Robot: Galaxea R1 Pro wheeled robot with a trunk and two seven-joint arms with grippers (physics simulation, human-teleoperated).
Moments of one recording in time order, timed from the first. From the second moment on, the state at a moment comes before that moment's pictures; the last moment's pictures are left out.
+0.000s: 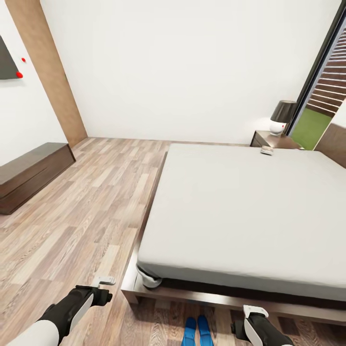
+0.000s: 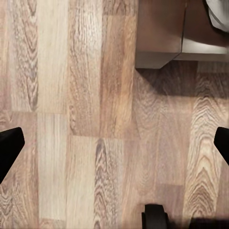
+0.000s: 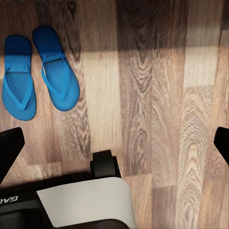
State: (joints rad) left arm -0.58 0.17 -0.27 -0.46 0.20 0.44 0.00; right arm -0.50 -0.02 -0.09 -0.33 -0.06 0.42 -0.15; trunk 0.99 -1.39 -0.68
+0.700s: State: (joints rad) left arm -0.58 0.17 -0.28 -0.34 0.20 0.36 0.00; right arm -0.45 -0.03 -0.09 -0.31 -0.06 0.42 -0.15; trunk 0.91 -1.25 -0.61
